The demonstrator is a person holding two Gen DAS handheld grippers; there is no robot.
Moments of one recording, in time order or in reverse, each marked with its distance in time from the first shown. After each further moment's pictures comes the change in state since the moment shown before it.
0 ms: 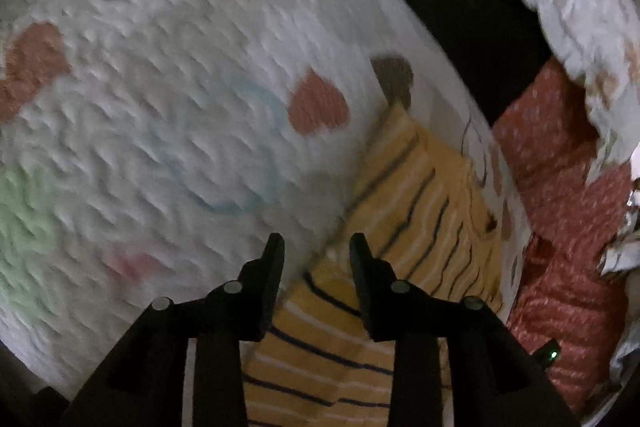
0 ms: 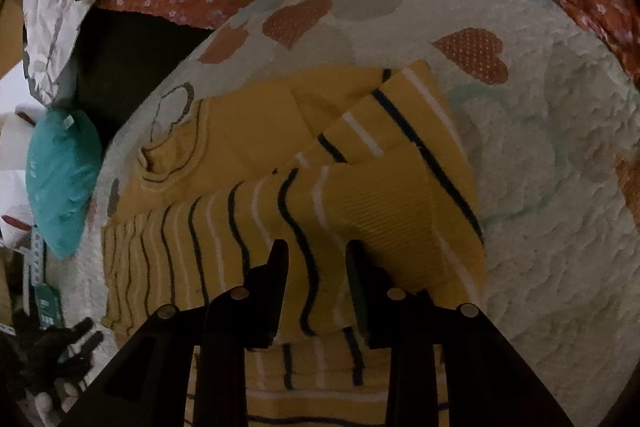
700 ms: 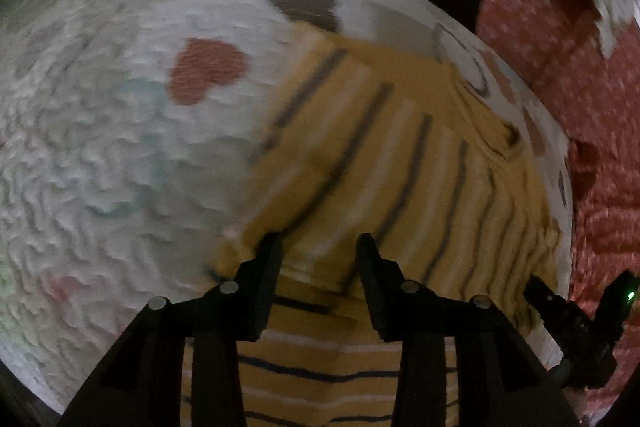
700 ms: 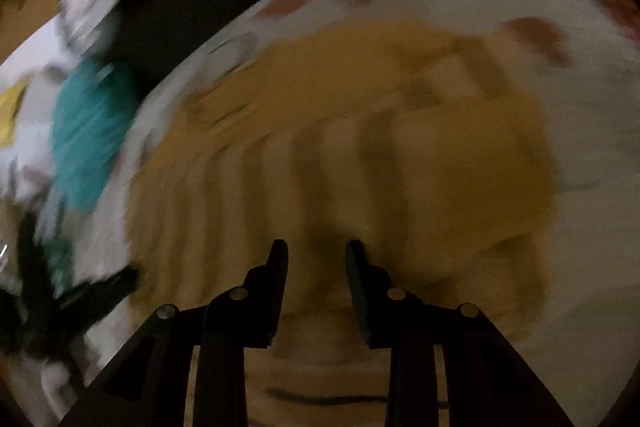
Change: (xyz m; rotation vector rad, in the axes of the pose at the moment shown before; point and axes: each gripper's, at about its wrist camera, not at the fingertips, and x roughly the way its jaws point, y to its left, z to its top) left arm 0.063 -0.068 -0.034 0.307 0.072 0.141; right arm 0.003 0.000 -0.014 -0.020 0.026 0.035
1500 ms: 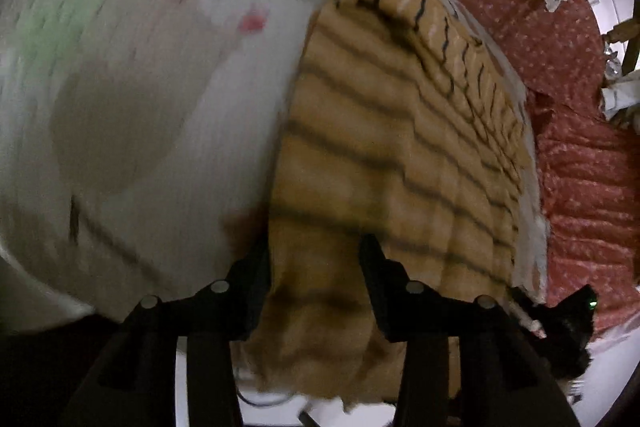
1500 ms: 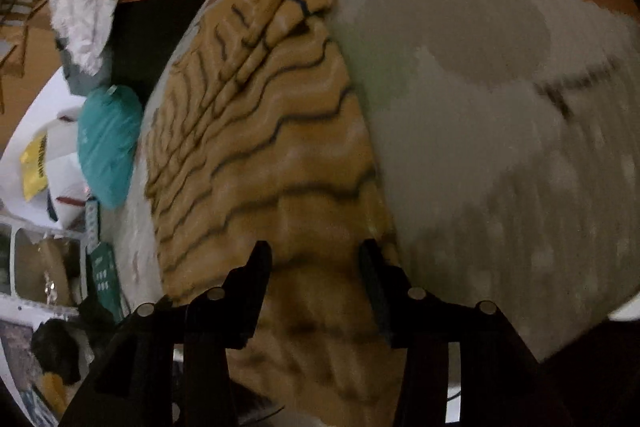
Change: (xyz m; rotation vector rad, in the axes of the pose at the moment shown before) left arm -0.062 0.088 -0.191 -0.028 0.092 -0.170; right arm -0.086 -0.077 -0.217 0.238 0.134 0.208
